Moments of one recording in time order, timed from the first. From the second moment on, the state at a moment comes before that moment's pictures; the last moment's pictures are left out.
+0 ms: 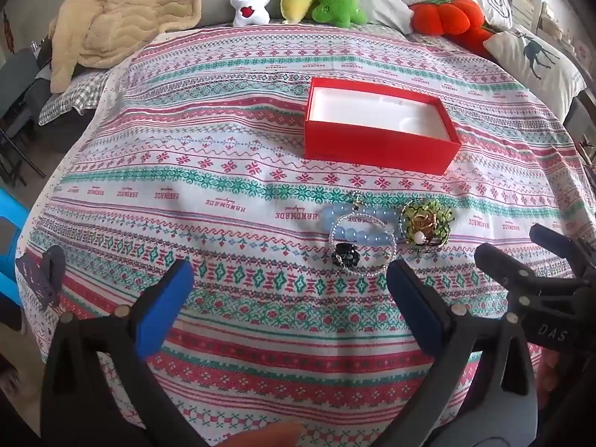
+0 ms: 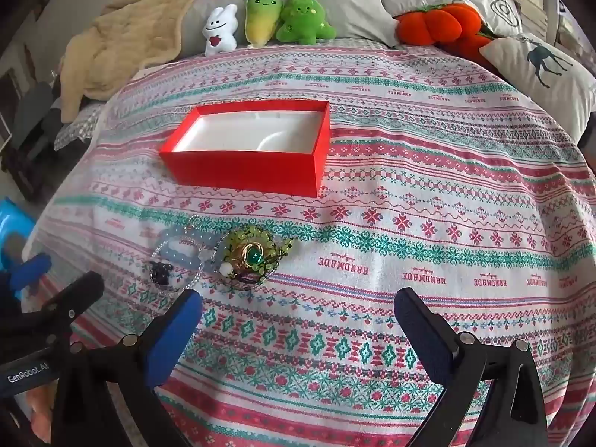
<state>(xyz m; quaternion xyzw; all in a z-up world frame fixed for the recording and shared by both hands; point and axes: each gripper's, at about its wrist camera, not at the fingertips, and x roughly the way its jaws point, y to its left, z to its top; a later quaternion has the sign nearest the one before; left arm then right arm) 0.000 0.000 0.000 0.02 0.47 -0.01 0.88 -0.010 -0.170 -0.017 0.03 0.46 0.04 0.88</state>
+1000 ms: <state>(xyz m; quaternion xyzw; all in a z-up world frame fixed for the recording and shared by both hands) 0.013 0.008 -0.011 0.00 0.48 -0.01 0.88 -0.011 -0.164 -0.013 0.00 0.45 0.04 0.89</state>
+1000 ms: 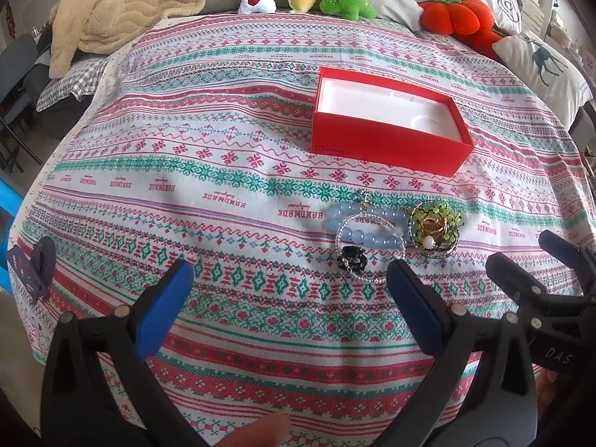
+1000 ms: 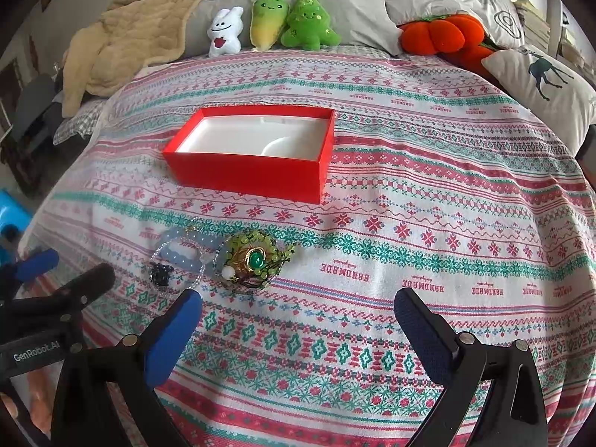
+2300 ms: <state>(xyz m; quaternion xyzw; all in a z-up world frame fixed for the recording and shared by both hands) 0.038 0.037 -0.018 -0.16 0.52 -0.09 0.83 0.014 -0.223 -0.023 0.22 0.48 0.10 0.85</state>
